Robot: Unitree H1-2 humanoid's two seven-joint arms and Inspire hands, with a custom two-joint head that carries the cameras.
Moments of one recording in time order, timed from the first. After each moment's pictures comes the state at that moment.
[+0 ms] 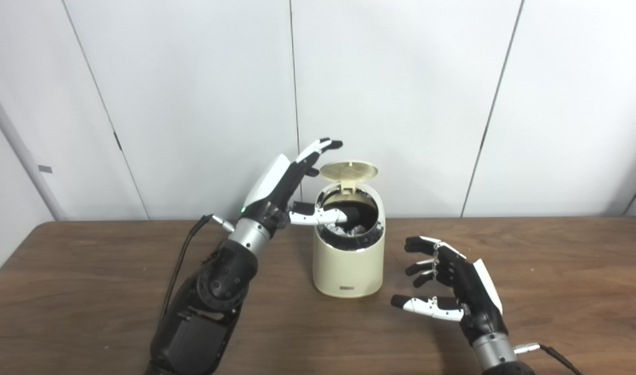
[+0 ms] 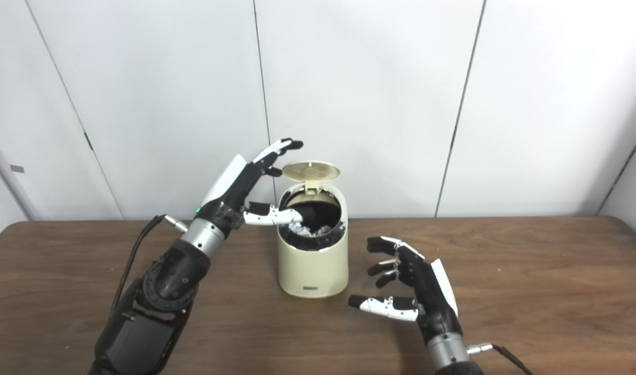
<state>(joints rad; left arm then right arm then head) -0.67 0.17 -0.22 0.13 0.40 0.02 -0.14 -0.20 -0.08 0.01 0.00 -0.16 -0.07 0.00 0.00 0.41</state>
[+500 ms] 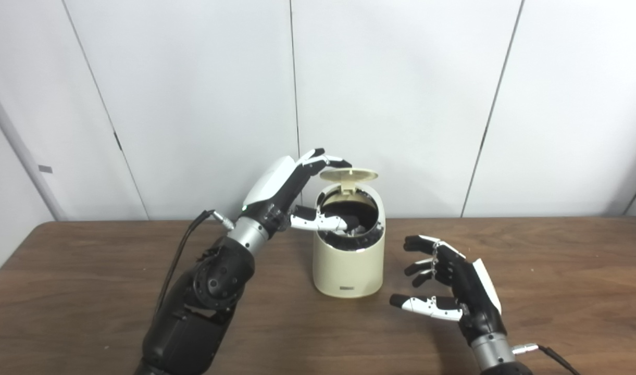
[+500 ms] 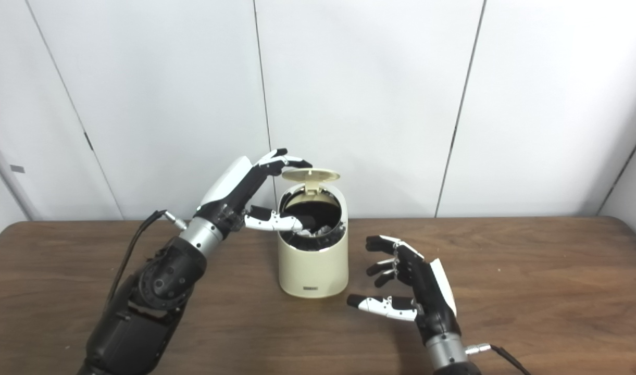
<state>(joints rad) -0.67 0.20 -0.24 0.07 0.46 0.05 -0.21 -0.20 -0.08 0.01 0.00 -0.16 -0.09 0.00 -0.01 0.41</state>
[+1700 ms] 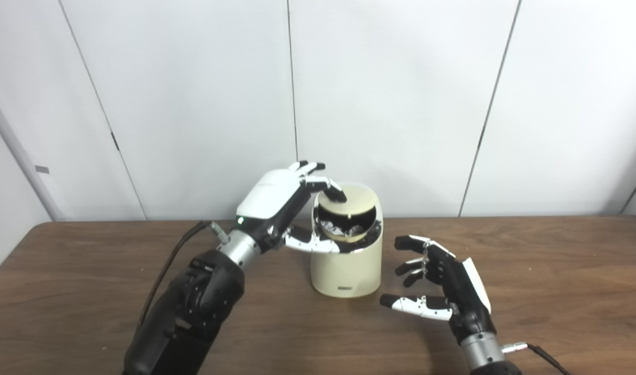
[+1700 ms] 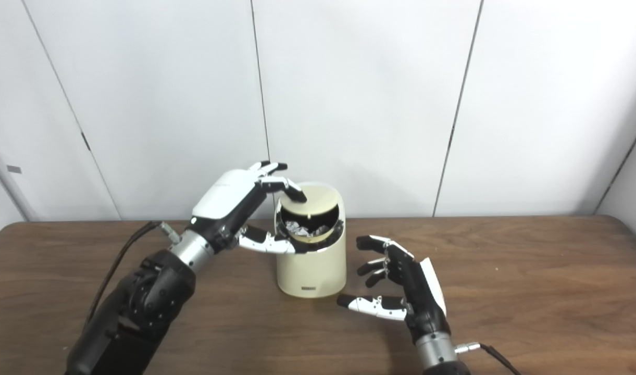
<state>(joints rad) -0.61 0.26 -0.30 0.03 0.63 -0.06 -0.21 -0.20 -0.06 0.03 0.00 -0.18 -0.09 -0.02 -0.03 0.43</state>
